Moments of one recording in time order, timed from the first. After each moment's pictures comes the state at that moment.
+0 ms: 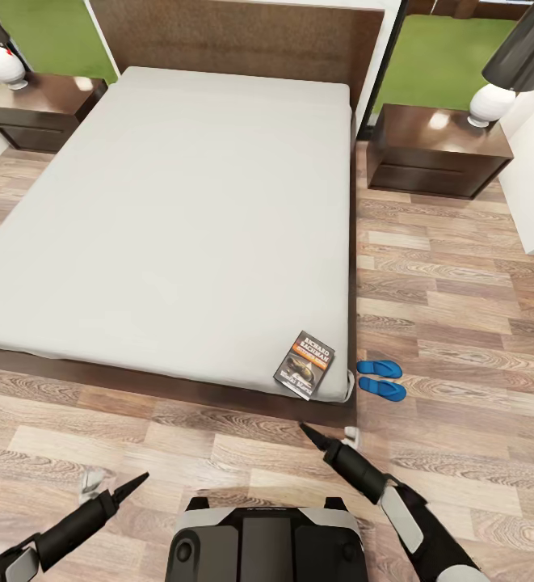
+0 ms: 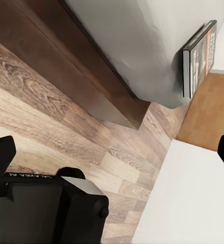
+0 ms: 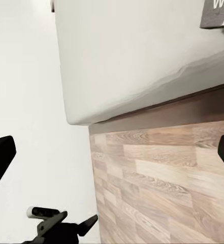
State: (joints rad) left arm -0.56 0.34 0.28 -0.09 0.39 0.08 -1.24; right arm -0.47 -0.02 -0.03 -0.66 -0.64 0.23 1.00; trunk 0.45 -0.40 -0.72
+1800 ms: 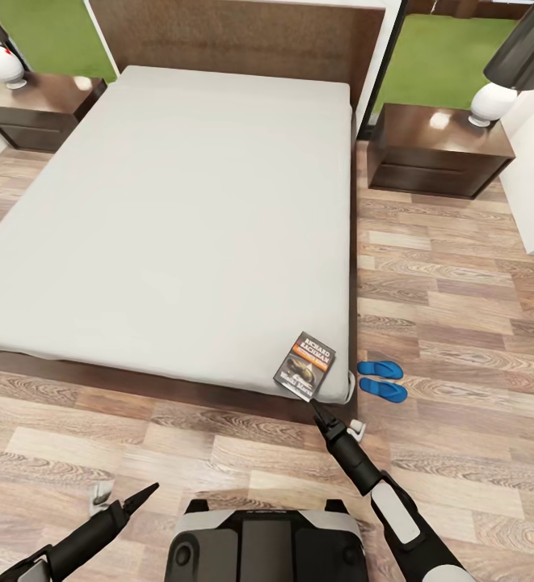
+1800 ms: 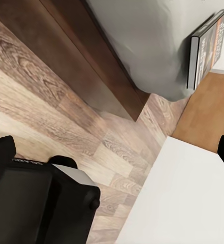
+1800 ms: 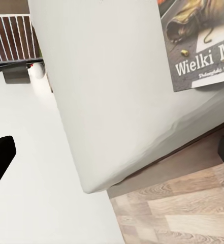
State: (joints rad) left arm -0.56 0.31 0.28 -0.02 0.39 0.07 -1.23; right arm -0.47 0.03 -0.02 -0.66 -1.01 0.23 0.83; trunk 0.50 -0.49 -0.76
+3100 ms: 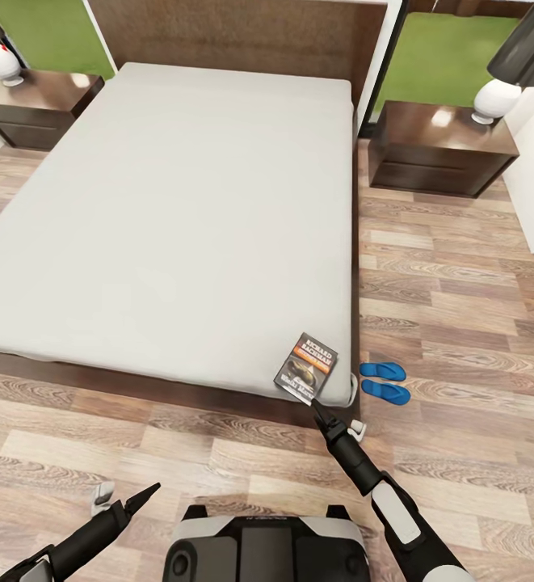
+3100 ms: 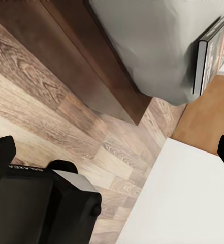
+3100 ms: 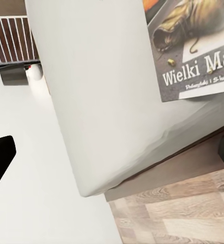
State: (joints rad) left arm -0.56 0.30 0.28 -0.02 0.39 0.07 -1.23; right arm -0.47 0.03 -0.03 -0.66 -1.01 0.23 0.83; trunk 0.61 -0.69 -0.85
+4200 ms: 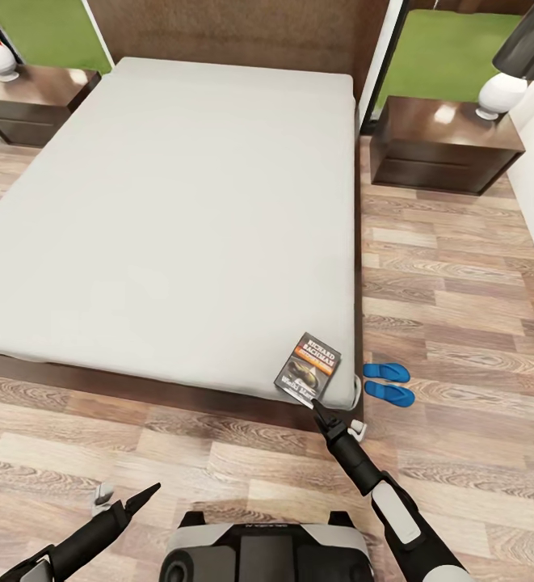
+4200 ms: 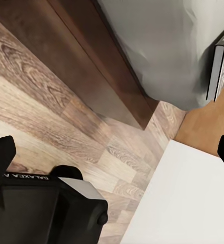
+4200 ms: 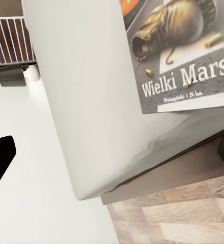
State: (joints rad) left arm -0.56 0.30 0.28 -0.02 0.39 0.07 -1.23; right arm -0.47 0.03 -0.03 -0.66 -1.01 0.23 0.83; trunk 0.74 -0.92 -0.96
